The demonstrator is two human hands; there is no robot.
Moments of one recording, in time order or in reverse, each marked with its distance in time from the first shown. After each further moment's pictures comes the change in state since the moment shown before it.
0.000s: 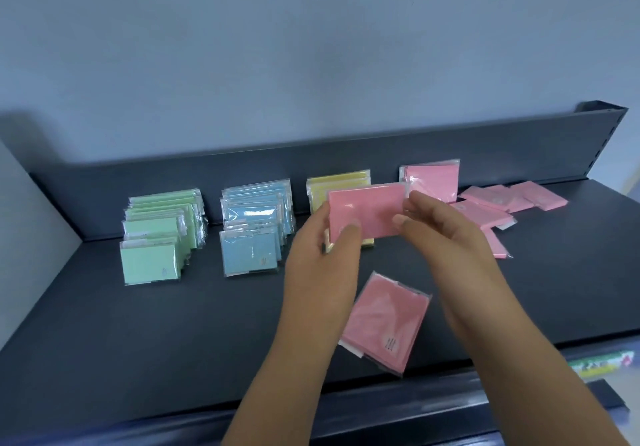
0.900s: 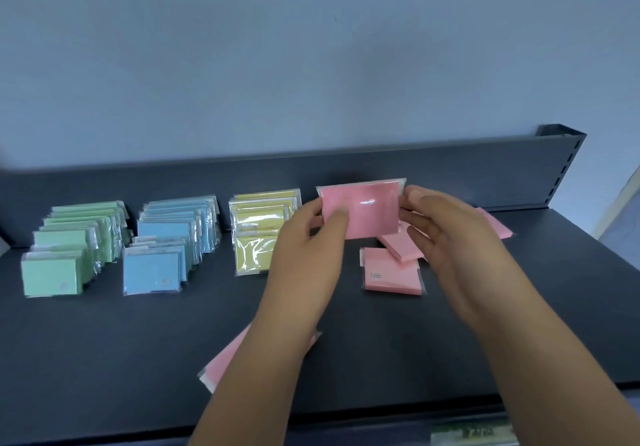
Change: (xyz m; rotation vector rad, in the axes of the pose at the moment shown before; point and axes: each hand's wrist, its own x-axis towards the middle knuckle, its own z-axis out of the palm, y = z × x) left_hand 0.031 0.007 0.138 0.168 0.048 -0.053; right_hand 0.079 -0.038 -0.139 0.040 -0.191 0.041
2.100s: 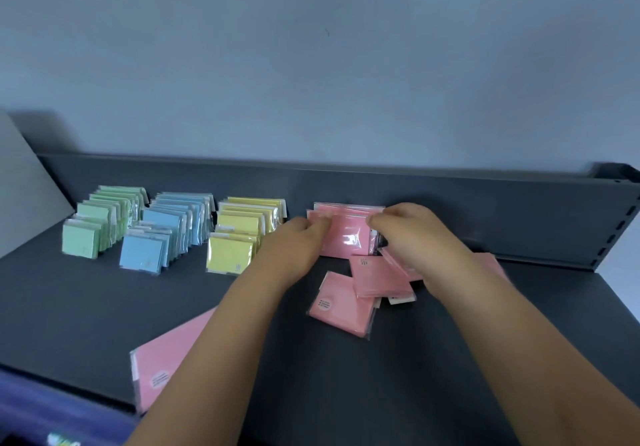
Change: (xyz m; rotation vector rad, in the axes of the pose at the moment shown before) left_hand 0.081 -0.018 0.069 0.601 0.134 -0.269; right_hand 0.115 -0.005 -0.059 -0.658 -0.228 0.134
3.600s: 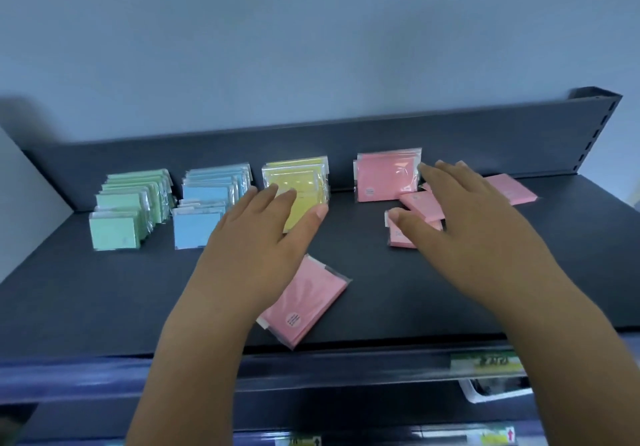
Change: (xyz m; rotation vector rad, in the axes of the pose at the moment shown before) left_hand -0.078 -0.119 -0.141 0.345 -0.009 0.416; right_hand -0.148 -0.035 0.097 -0.631 0.372 -0.206
